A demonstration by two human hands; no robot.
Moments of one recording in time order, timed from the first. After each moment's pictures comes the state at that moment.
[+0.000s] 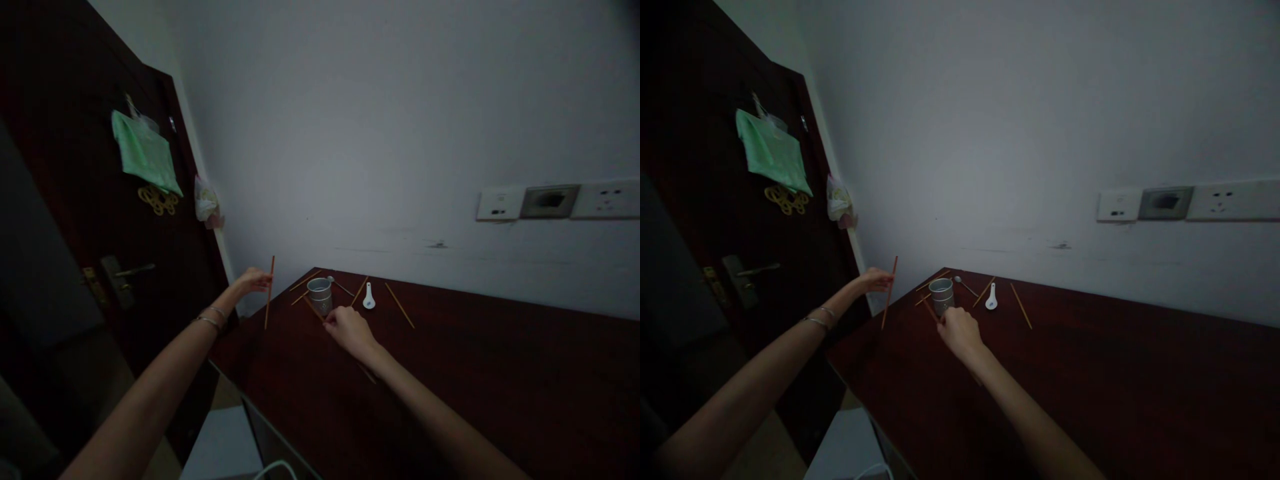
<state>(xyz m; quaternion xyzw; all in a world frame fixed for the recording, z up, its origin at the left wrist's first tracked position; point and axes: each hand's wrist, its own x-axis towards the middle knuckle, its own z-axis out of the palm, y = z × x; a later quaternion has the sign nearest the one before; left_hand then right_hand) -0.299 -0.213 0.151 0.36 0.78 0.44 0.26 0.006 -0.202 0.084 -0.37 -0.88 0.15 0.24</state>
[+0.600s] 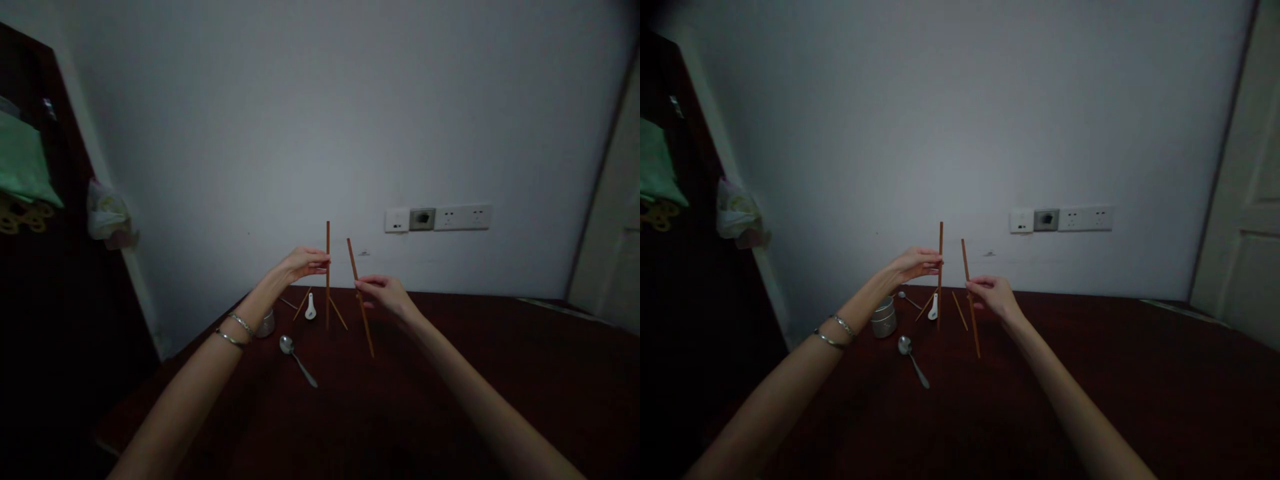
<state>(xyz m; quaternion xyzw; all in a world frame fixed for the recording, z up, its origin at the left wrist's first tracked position) -0.022 -0.125 0.220 0.60 0.39 0.46 0.54 0.183 -0.148 0.151 -0.39 -0.55 0.52 0.52</state>
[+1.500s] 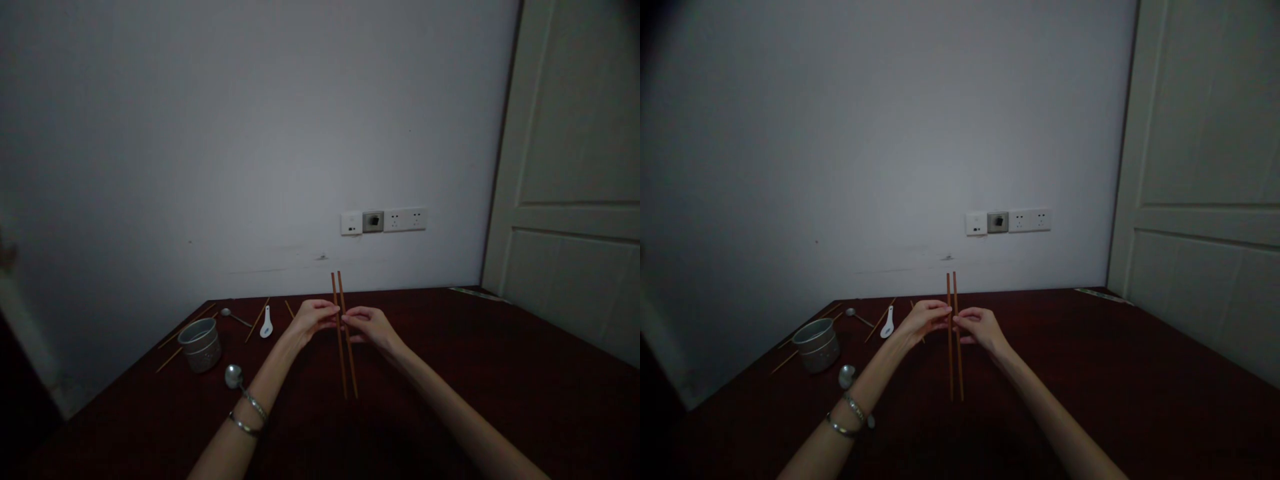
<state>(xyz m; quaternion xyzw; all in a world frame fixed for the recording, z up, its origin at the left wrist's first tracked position) 0.091 -0.093 0.093 0.53 0.35 0.46 0.62 0.249 -0.123 0.079 -0.40 -0.50 0.56 0.52</state>
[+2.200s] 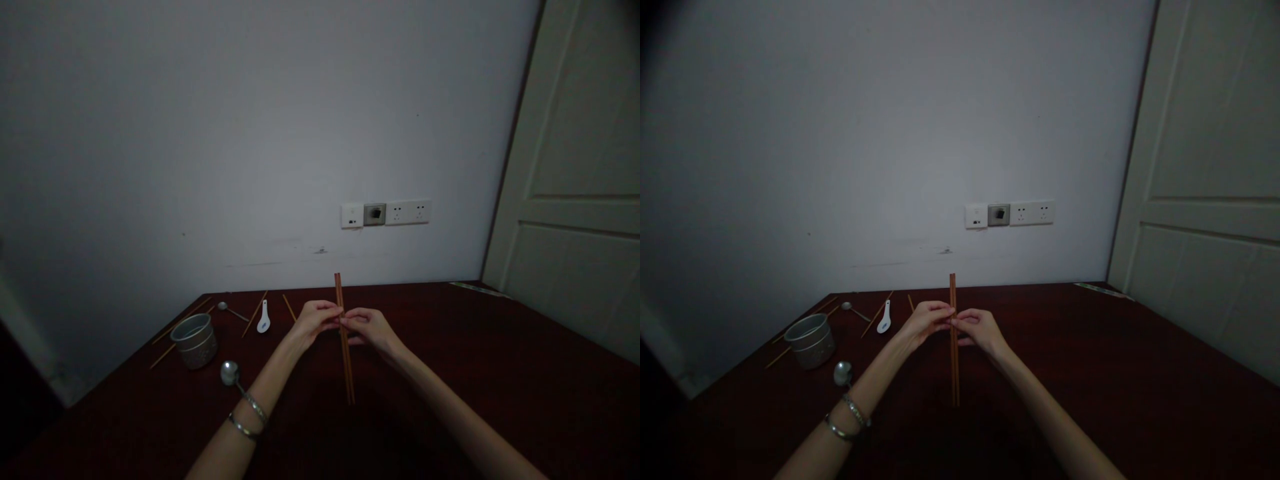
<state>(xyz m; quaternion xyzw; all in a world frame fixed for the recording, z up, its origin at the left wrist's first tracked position) 0.099 -0.090 0.081 0.50 0.37 0.46 0.63 0.248 -0.119 0.068 -0.41 -0.49 0.58 0.50</state>
